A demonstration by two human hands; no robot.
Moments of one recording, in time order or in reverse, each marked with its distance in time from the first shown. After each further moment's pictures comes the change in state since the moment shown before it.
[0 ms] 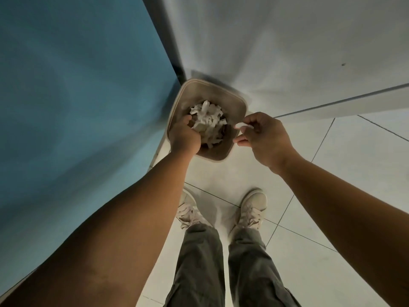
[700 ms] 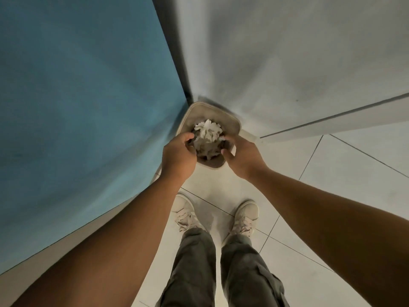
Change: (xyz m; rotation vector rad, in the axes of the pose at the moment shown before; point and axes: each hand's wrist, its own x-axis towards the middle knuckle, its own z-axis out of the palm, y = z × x) left_hand -0.105 0.030 -0.081 0.020 0.080 0.196; right_hand -0.035 -0.022 0.014 -0.666 -0.060 -0.252
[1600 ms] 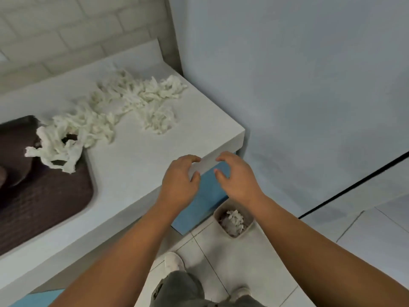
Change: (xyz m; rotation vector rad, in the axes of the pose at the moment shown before) left_hand -0.319 0.200 -0.325 0.050 0.583 0.353; right_hand -0.263 -0.322 -0.241 0.034 0.105 -0.847
